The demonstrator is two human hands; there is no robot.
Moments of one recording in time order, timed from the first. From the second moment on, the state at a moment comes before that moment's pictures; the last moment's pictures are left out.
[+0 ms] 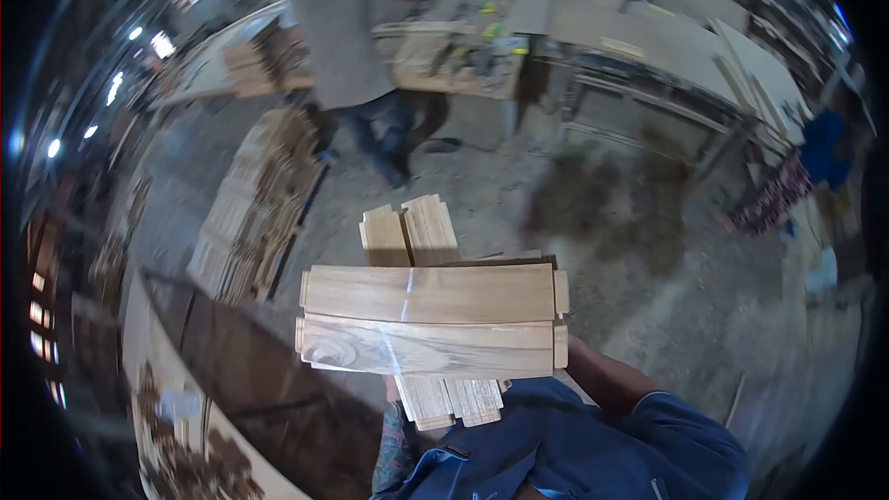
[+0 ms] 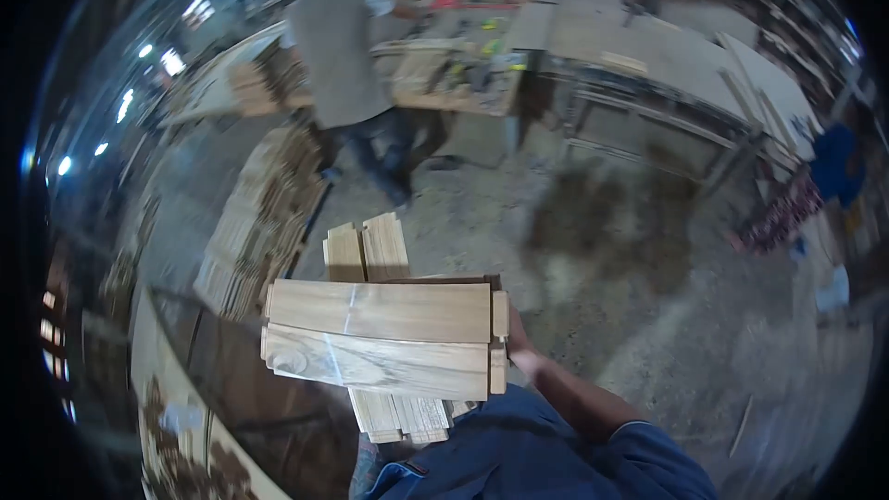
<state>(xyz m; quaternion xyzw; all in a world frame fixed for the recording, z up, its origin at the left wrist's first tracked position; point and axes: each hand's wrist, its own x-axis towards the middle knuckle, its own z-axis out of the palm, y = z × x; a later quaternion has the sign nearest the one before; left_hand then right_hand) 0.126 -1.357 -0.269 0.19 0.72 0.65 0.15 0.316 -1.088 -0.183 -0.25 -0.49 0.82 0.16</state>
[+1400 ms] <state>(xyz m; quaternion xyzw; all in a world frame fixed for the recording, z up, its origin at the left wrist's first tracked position) 0.150 0.049 -0.293 0.47 0.54 0.33 0.62 0.380 -0.081 -0.170 -0.54 -0.08 0.61 0.57</state>
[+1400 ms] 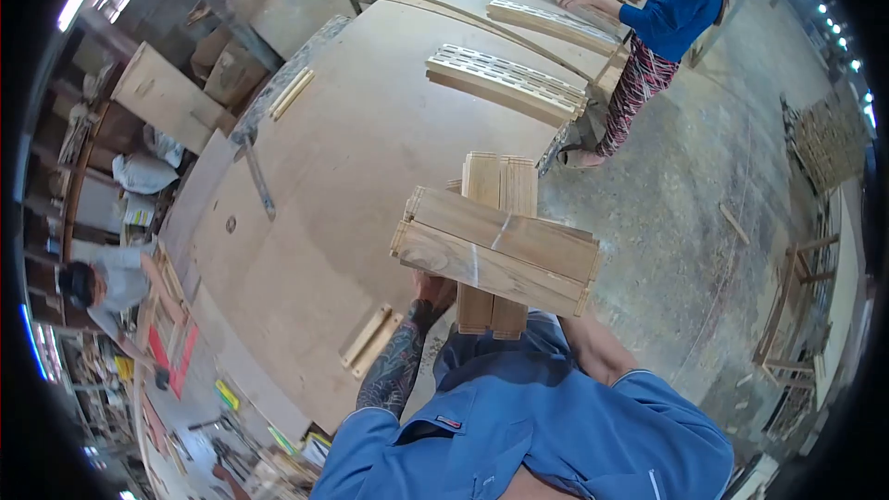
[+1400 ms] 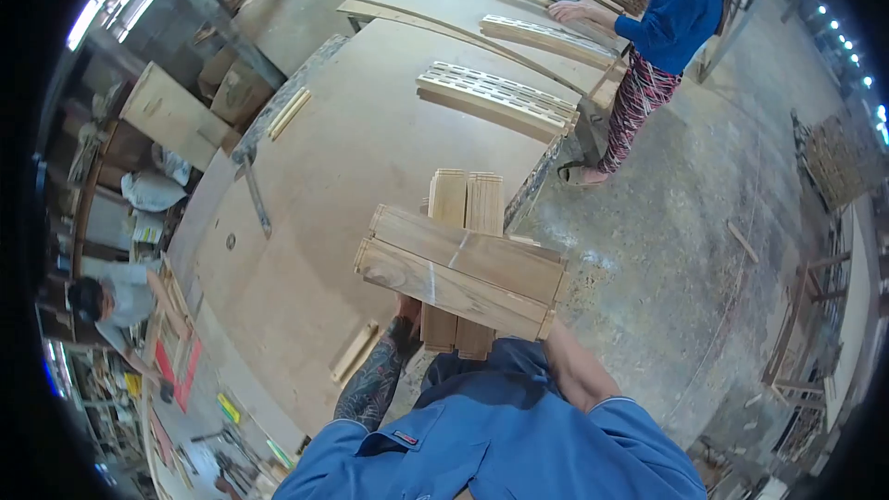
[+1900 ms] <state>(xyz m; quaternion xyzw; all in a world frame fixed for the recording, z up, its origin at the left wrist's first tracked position) 0.156 0.154 -0.319 0.70 0.45 0.14 0.53 0.406 0.032 -0.153 -0.56 0.03 0.58 0.60</state>
